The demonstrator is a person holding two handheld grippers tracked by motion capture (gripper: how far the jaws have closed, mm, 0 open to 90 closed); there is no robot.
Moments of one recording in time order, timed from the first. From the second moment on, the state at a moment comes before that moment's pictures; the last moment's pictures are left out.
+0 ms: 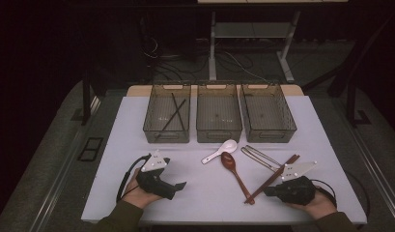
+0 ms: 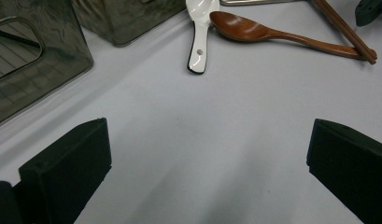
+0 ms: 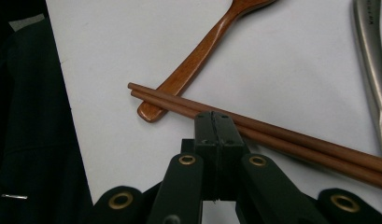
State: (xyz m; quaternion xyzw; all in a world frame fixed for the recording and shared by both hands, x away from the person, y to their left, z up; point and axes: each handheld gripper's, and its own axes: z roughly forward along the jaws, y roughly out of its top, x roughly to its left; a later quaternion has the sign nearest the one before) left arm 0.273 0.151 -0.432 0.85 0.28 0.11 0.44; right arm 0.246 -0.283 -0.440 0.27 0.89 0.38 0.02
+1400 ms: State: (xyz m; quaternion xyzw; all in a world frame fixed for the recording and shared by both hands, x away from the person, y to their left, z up) left arm 0.273 0.150 -0.433 0.85 0.28 0.11 0.44; right arm 0.269 -0.265 -0.444 0.27 0.89 0.37 0.04
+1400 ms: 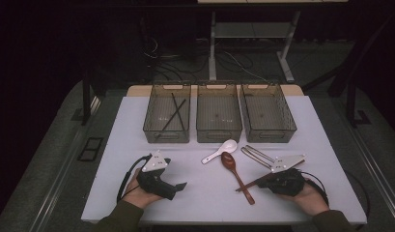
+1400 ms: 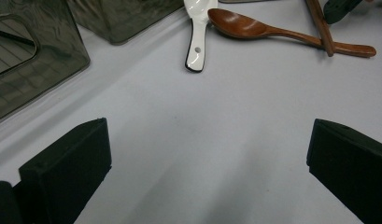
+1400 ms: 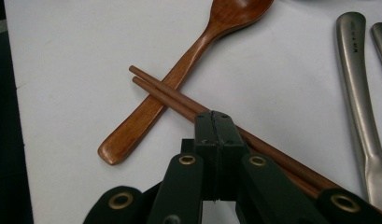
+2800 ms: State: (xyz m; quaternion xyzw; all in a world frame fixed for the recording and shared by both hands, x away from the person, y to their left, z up) left arm 0.273 0.150 -0.433 0.85 0.27 0.10 0.45; right arm 0.308 -0.241 -0.445 0.28 0.88 0.37 0.06
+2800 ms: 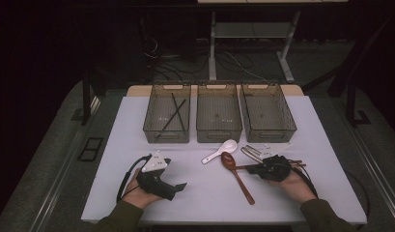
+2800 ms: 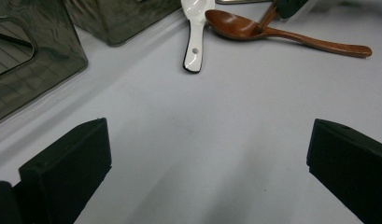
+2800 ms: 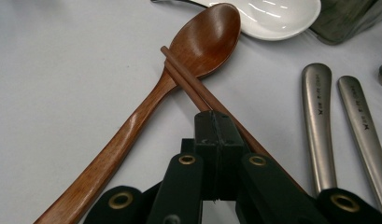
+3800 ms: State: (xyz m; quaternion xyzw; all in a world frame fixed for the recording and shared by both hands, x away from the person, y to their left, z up) left arm 0.273 0.150 -0.433 0.85 0.27 0.10 0.44; right arm 0.334 -0.235 -0.449 0.30 0.87 0.37 0.08
